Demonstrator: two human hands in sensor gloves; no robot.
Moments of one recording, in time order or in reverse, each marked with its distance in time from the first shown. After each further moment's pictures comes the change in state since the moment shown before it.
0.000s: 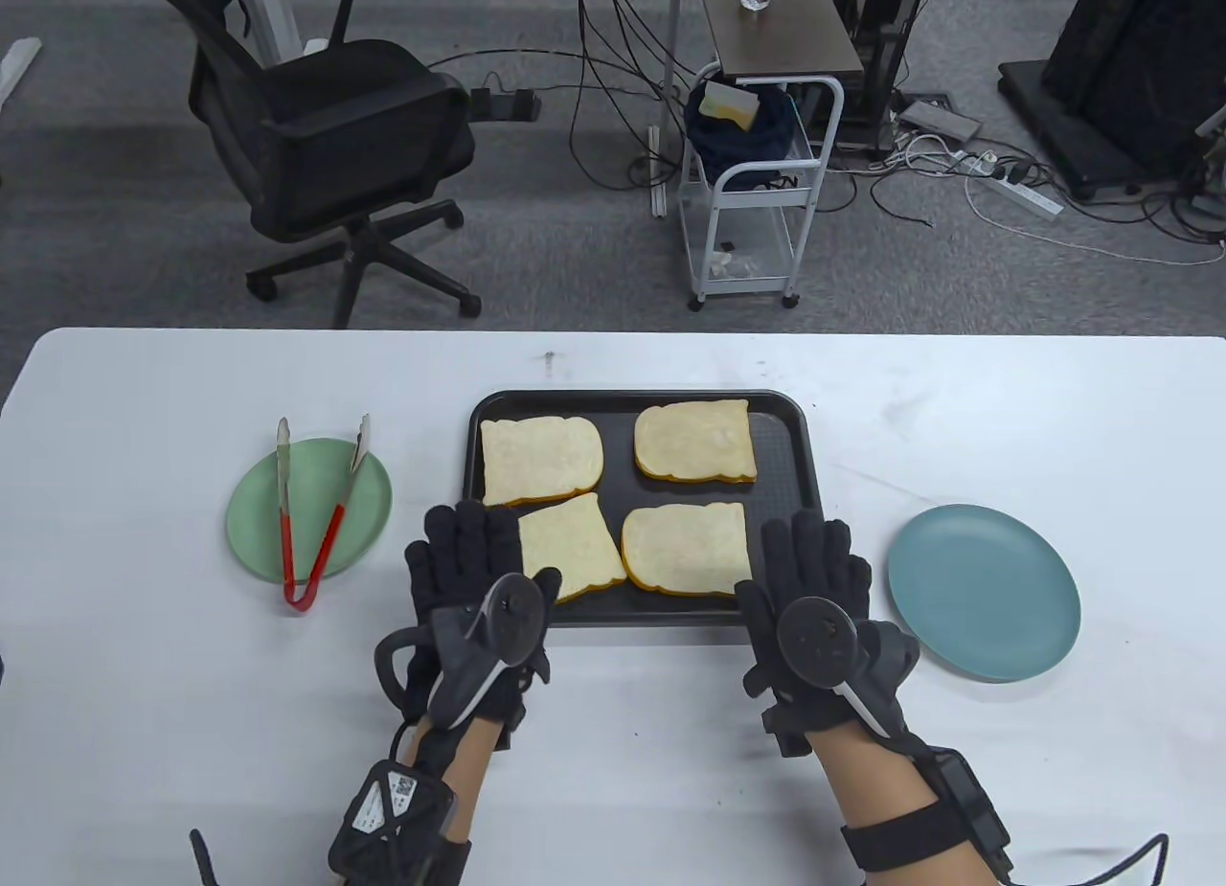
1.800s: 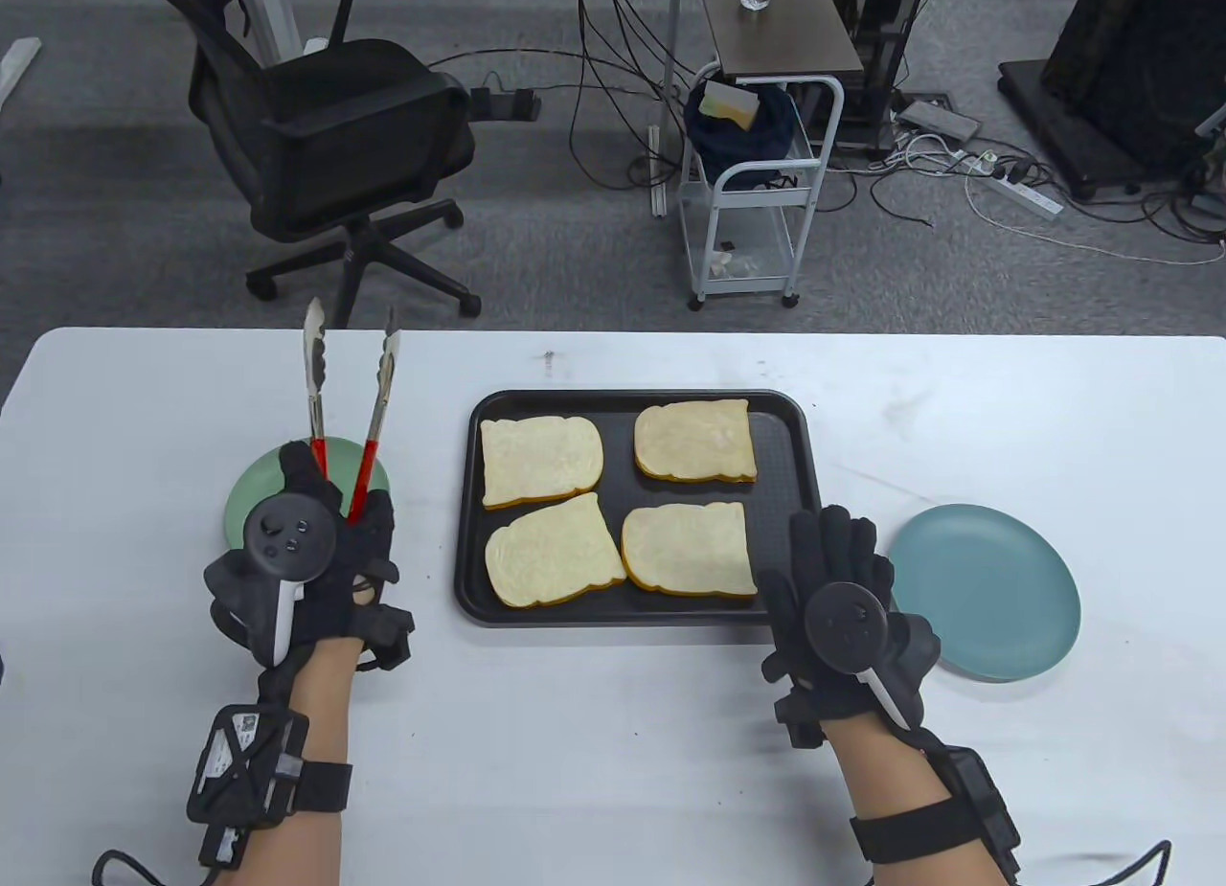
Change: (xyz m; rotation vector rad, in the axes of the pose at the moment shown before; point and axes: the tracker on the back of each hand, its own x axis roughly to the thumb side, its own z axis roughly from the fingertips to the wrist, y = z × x) left_hand -0.091 0.062 -0.034 0.076 0.231 0.468; right_hand -0.018 -0.006 -0.006 -0.006 0.086 -0.042
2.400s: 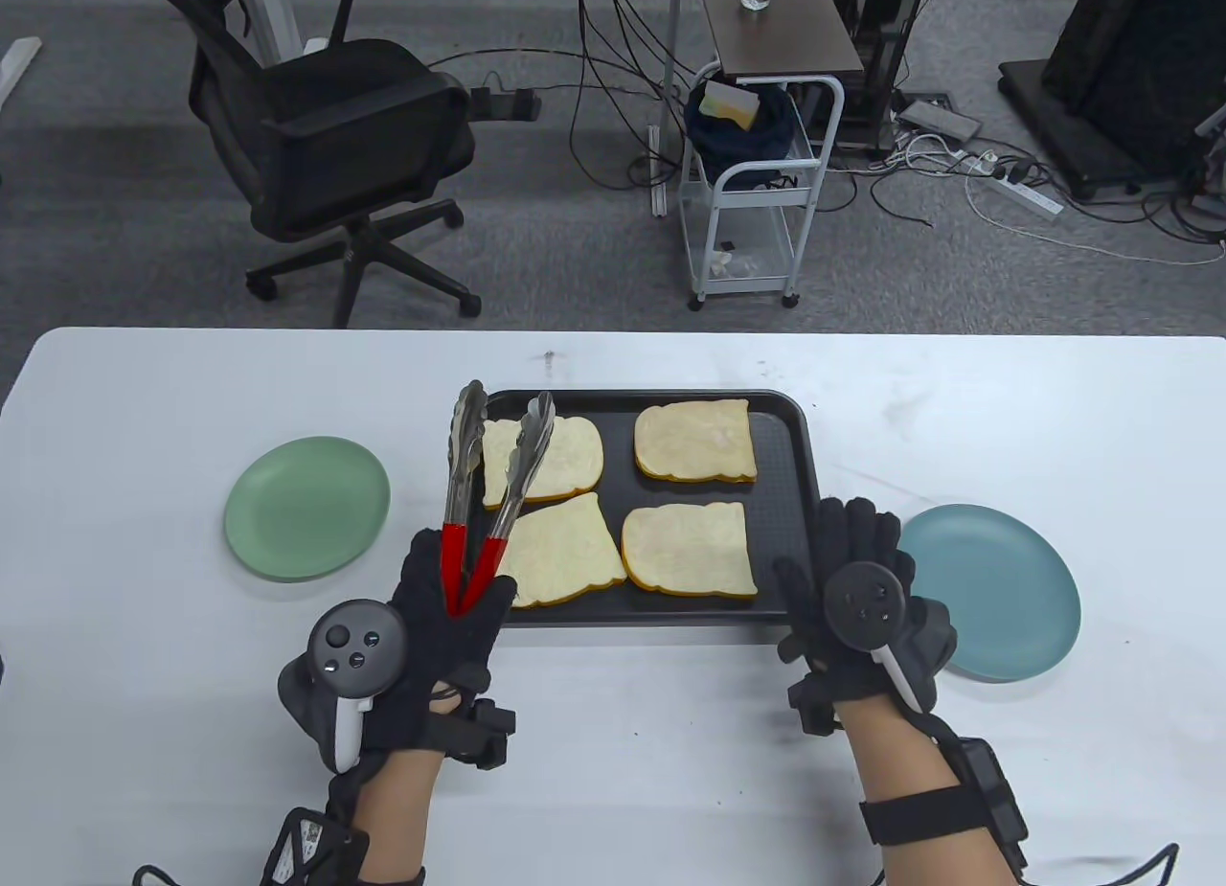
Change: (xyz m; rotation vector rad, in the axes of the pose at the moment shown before) left_hand -0.001 -0.039 0.072 -0.159 -0.092 0.233; right_hand -0.027 -0.007 -0.026 0.015 0.148 0.018
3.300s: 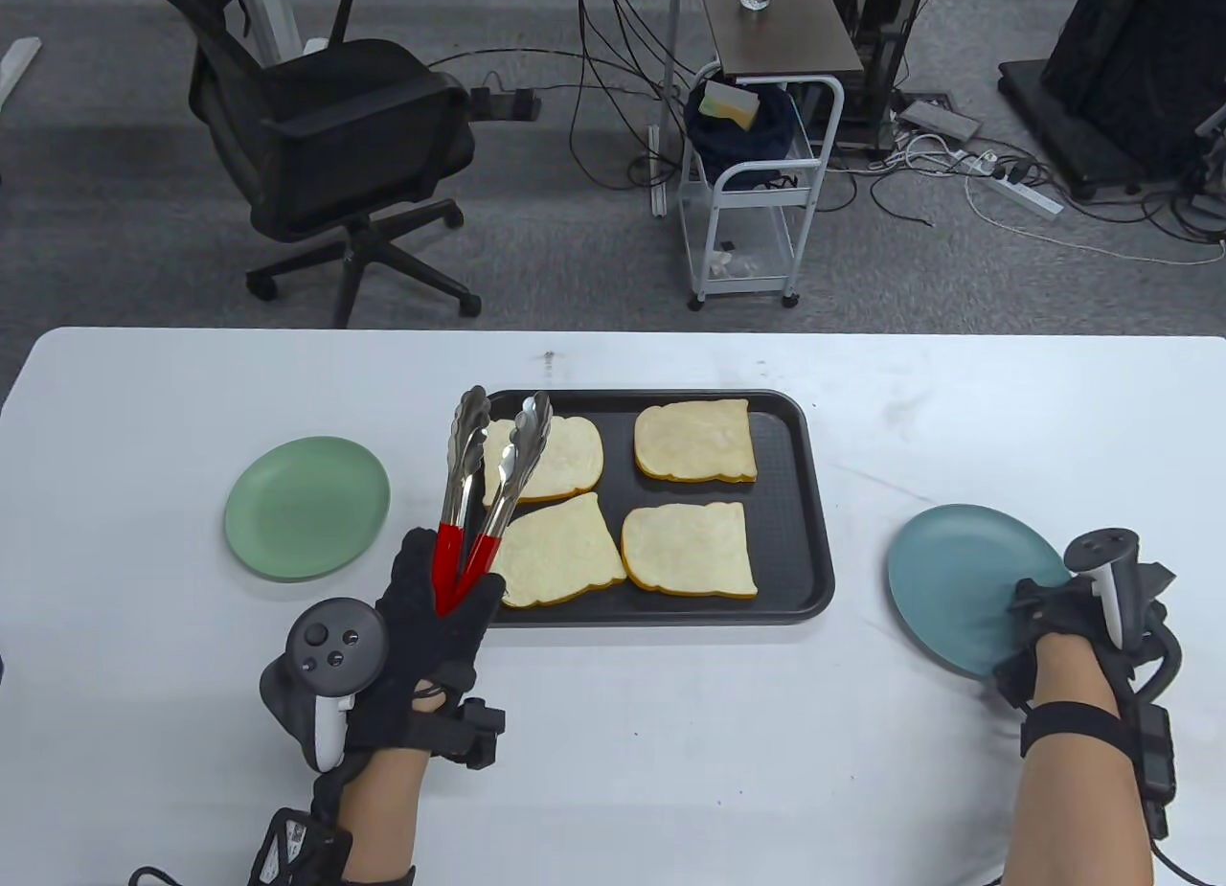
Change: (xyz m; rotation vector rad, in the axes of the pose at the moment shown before) left_hand -0.004 0.006 -0.003 -0.023 0.009 0.046; right_hand -0.245 -0.004 -0.075 0.283 0.817 0.223
